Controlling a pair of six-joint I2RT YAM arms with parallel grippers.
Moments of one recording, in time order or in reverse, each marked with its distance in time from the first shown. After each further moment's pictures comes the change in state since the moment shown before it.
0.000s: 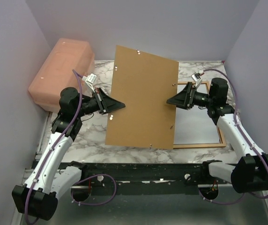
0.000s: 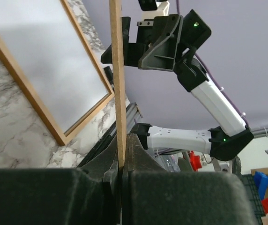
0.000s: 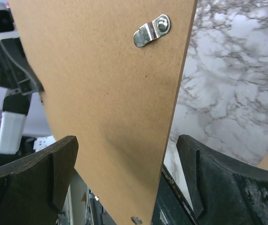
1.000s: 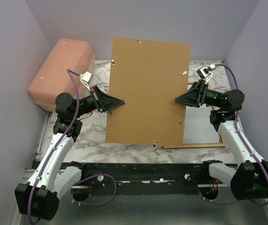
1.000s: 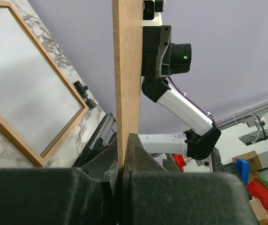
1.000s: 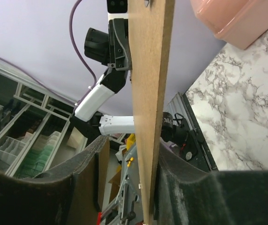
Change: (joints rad) left arm 0.038 0.000 -0.108 0.425 0.091 -0.215; right arm -0.034 -0.082 -0.120 0.947 -0.243 0.805
